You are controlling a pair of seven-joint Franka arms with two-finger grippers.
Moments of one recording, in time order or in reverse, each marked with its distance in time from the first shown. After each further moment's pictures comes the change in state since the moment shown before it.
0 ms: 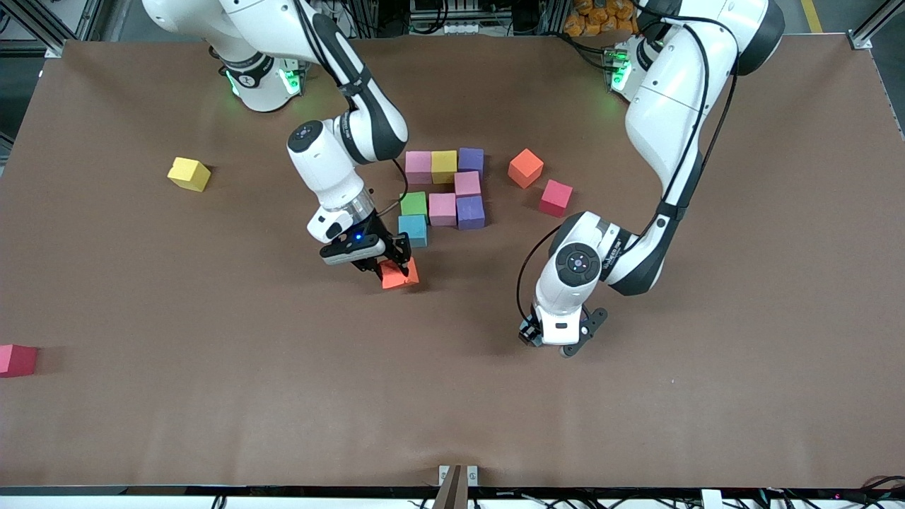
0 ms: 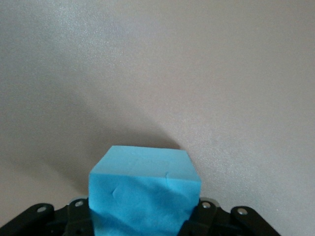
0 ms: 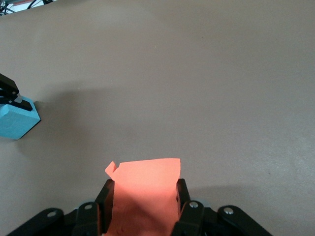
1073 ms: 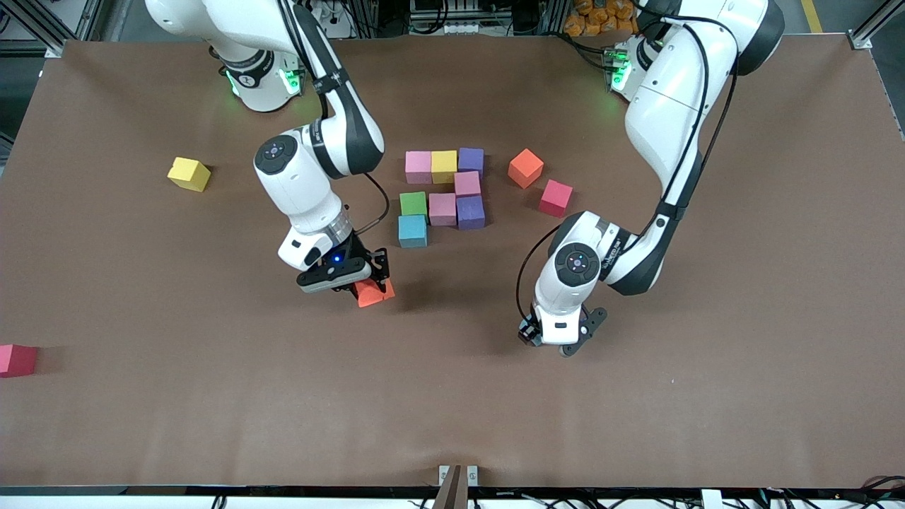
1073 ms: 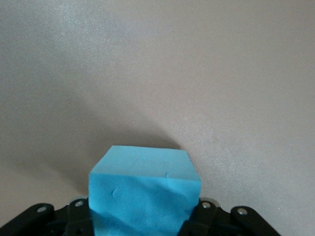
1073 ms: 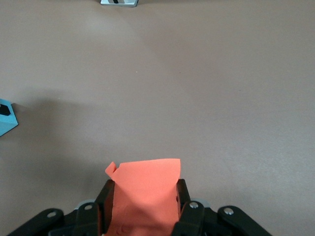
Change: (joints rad) left arm -0.001 0.000 -0.001 0.000 0.000 -0.006 0.000; right arm 0.093 -0.006 -0.291 0.188 -0.296 -0.412 0.083
